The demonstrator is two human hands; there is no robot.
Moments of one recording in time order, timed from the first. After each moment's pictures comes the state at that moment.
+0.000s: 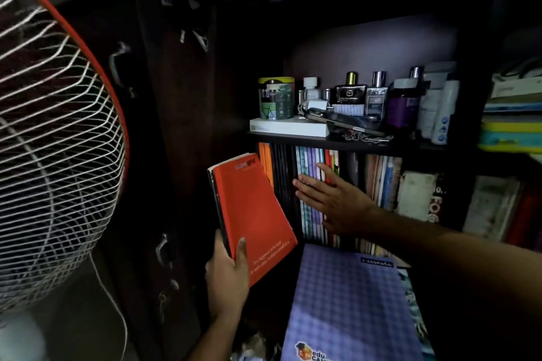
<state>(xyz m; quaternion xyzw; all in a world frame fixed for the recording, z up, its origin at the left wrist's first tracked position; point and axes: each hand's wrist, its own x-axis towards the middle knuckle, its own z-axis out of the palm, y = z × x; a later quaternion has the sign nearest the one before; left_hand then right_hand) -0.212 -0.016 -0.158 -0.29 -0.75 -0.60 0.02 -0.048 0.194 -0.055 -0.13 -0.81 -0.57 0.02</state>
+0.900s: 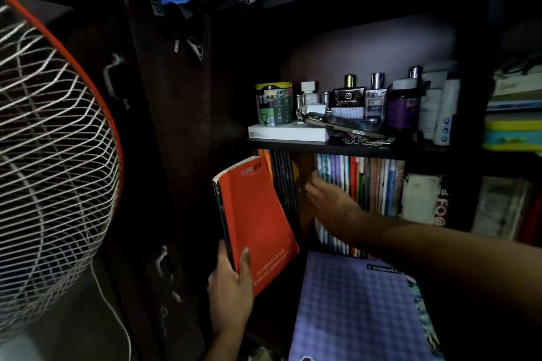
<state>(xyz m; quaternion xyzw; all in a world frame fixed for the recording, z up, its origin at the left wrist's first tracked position) -0.204 -0.024 -0.149 -0.32 -0.75 -0.58 0.01 -0.076 0.160 -0.040 -0.17 -0.71 -0.67 -0.15</state>
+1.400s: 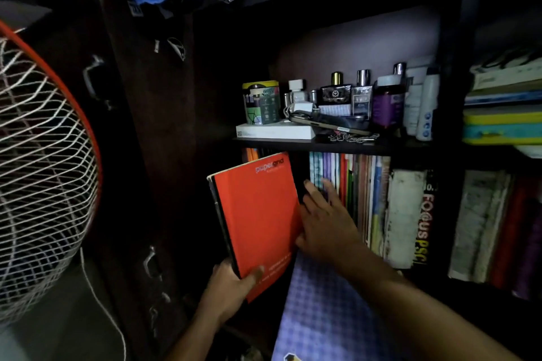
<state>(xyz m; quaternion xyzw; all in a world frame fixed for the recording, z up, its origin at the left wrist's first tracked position) -0.219 -0.018 -0.150 -0.42 -0.77 -0.47 -0.11 -0.052 0.140 -0.080 -0.28 -0.90 -0.28 0.20</state>
